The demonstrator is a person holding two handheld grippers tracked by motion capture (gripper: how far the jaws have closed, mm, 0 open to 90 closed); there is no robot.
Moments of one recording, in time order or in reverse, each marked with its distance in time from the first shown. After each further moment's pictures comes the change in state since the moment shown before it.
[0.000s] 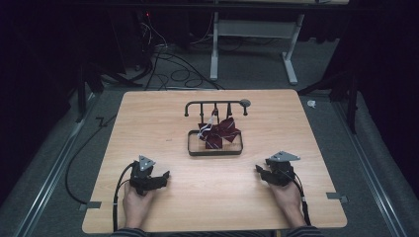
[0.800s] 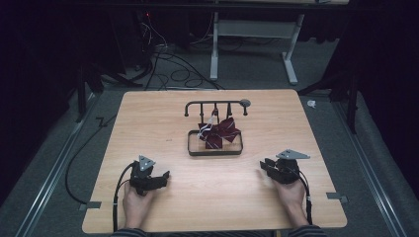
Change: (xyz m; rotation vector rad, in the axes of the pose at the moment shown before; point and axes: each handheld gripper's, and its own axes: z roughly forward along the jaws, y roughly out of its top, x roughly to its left) left arm 0.000 0.000 0.000 0.000 0.001 0.000; right arm -0.012 0.002 -0.011 -0.057 0.076 0.086
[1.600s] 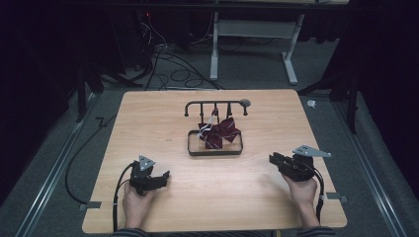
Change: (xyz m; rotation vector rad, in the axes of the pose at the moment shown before) left arm 0.000 0.000 0.000 -0.003 -0.002 -0.002; right arm -0.013 0.016 -0.041 -0.119 0.064 0.060
